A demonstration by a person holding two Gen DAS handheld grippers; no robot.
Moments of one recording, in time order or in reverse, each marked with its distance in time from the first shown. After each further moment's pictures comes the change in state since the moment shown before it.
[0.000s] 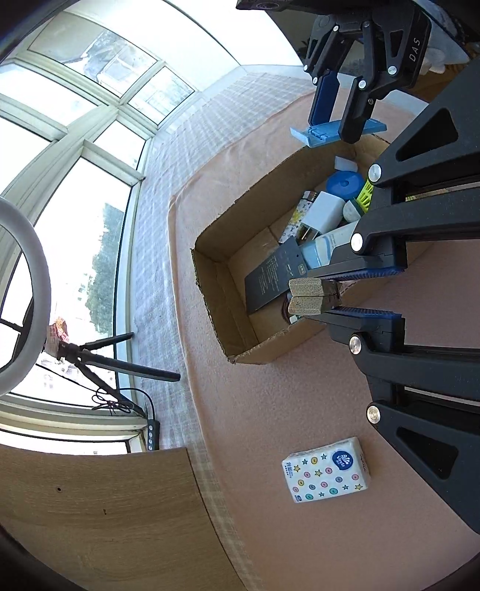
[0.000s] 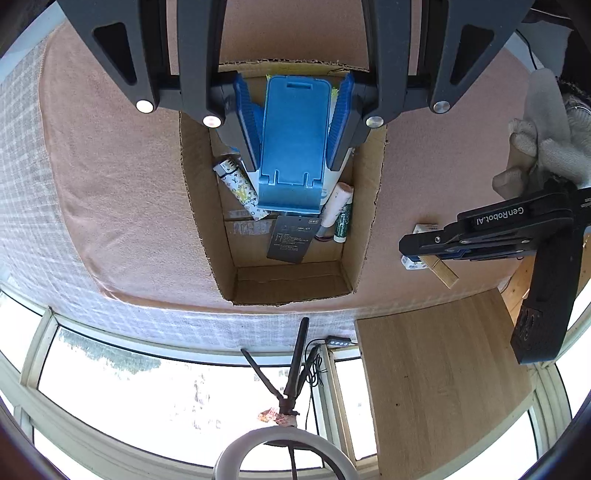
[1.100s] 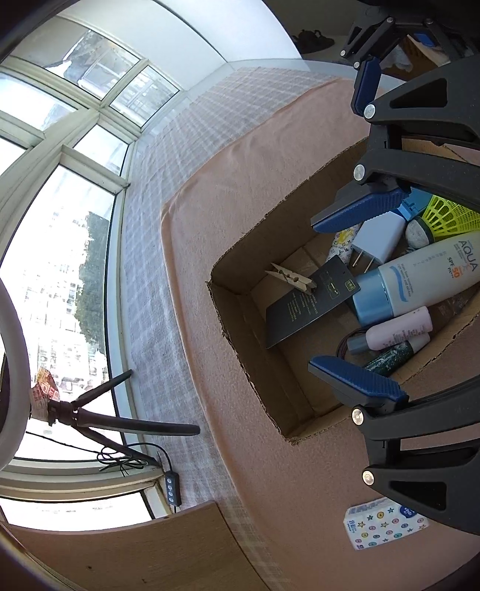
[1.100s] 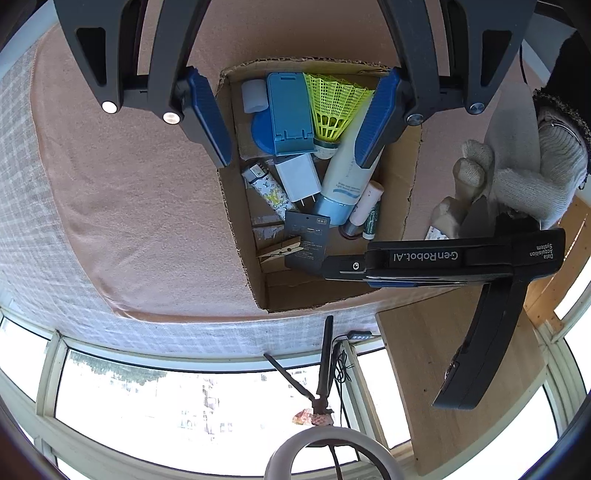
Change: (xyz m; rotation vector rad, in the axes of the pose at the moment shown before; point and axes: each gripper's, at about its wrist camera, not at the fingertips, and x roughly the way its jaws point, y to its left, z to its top) left arm 0.064 -0.037 0.043 0.055 0.051 0.000; right arm 0.004 -0.035 -0.008 0.071 -0.016 0.031
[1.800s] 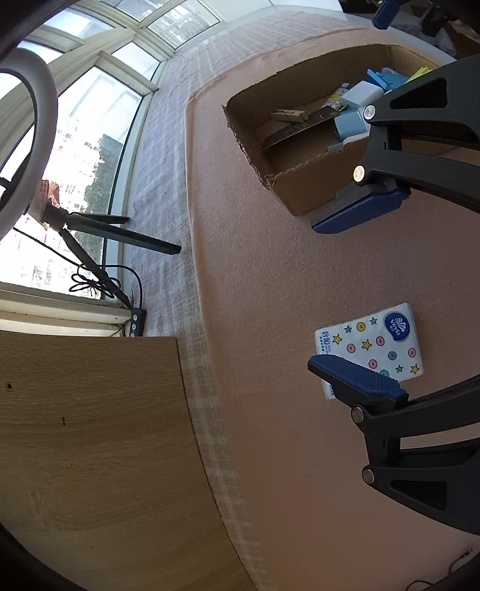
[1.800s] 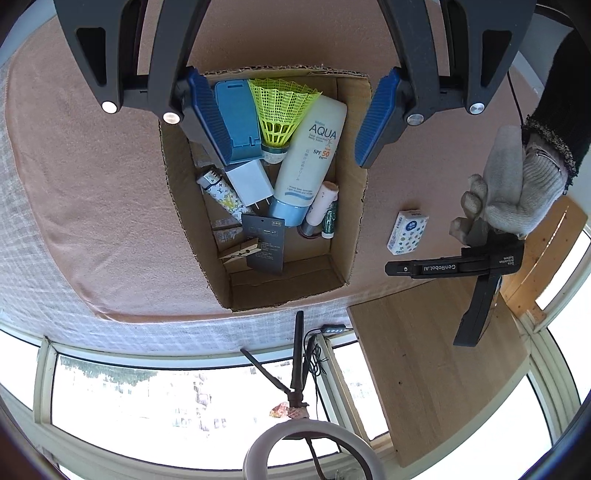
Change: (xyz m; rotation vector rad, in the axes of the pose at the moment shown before) left arm -0.035 0.160 -0.031 -0.198 0.018 0.261; right arm -0.009 0.030 -0.011 0.032 -0.044 0.073
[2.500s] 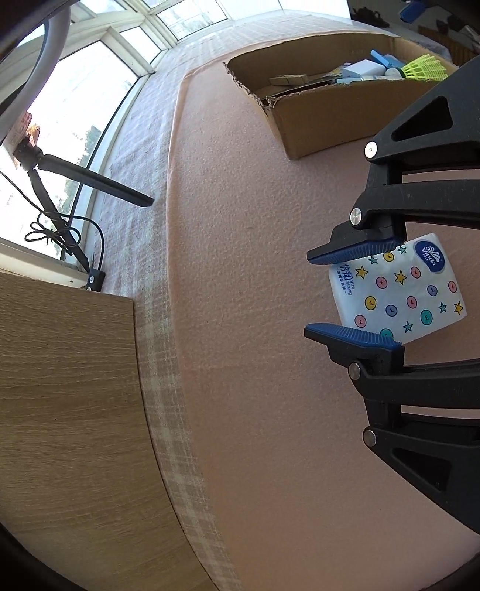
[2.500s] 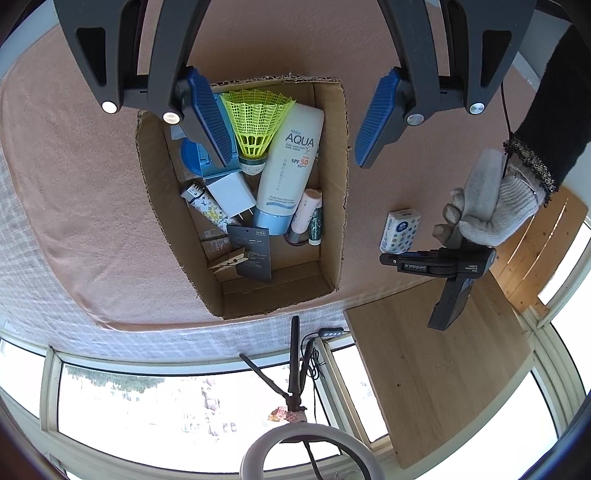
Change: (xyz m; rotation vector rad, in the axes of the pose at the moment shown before) left arm 0.048 0.043 0.002 -0.052 0.126 -0.050; right arm 0.001 0.018 -0.006 0.030 0.015 -0.002
